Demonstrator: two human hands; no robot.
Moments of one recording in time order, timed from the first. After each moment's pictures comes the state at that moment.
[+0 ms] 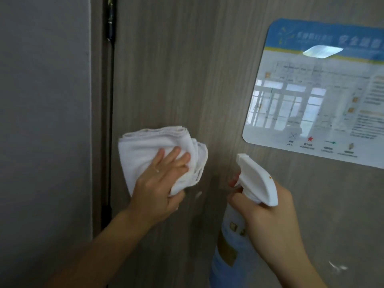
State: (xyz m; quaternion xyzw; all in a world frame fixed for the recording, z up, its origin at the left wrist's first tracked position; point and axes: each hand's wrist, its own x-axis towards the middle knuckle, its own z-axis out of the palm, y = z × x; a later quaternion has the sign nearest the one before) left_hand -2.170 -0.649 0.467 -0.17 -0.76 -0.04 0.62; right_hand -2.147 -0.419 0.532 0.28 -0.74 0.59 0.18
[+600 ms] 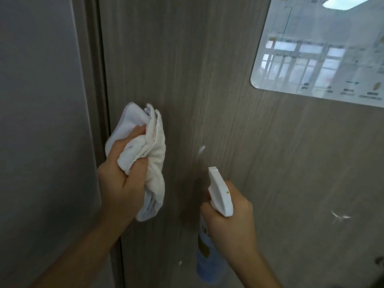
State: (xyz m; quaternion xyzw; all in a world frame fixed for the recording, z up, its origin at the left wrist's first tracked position) left_hand -2.098 -0.636 0.413 -0.04 -0.66 -0.48 0.58; right_hand -2.139 -0.444 0.411 0.25 -0.80 0.53 0.15
